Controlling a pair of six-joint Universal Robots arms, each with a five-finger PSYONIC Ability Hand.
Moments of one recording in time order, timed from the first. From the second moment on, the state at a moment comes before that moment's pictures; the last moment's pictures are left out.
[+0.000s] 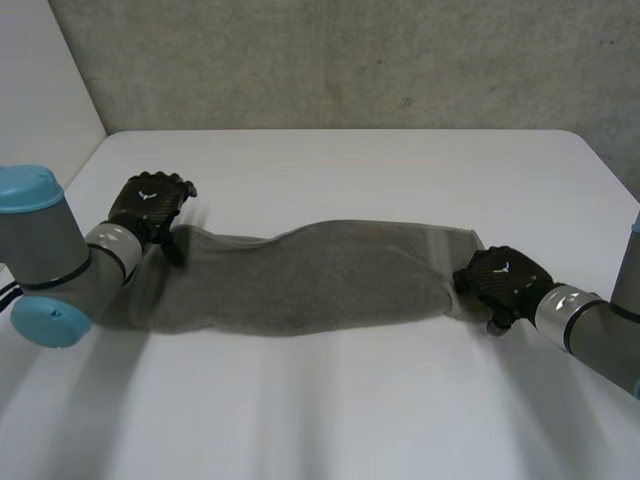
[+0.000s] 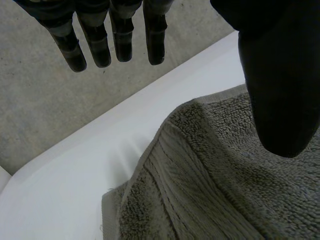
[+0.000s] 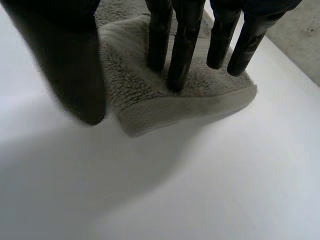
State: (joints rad) left arm 4.53 -2.20 -1.40 3.40 -1.36 3.45; right arm 1.69 -1.04 1.64 -0.04 1.16 2.43; left_hand 0.27 0.26 0.22 0.23 0.06; right_hand 0.83 0.84 0.23 0.24 0.67
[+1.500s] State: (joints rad) left arm 4.42 -2.02 -1.45 3.40 -1.36 3.30; right arm 2.14 -1.13 1.51 -0.34 1.25 2.40; left_hand 0.27 0.26 0.22 0.23 0.06; right_hand 0.24 0.24 0.23 0.24 0.06
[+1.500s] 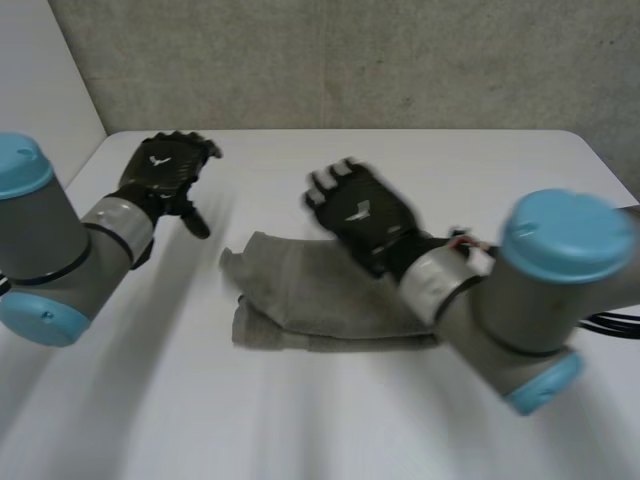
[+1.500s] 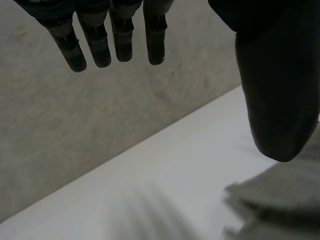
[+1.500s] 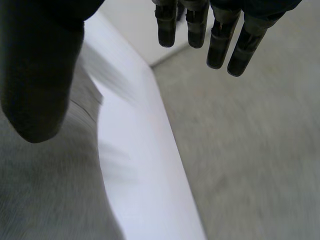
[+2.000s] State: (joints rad) left arm 4.21 -2.18 -1.40 3.44 -1.41 3.14; right arm 1.82 -1.21 1.85 -0.15 1.18 2.62; left_hand 0.27 0.26 0.22 0.23 0.06; right_hand 0.57 0.56 0.23 0.24 0.40
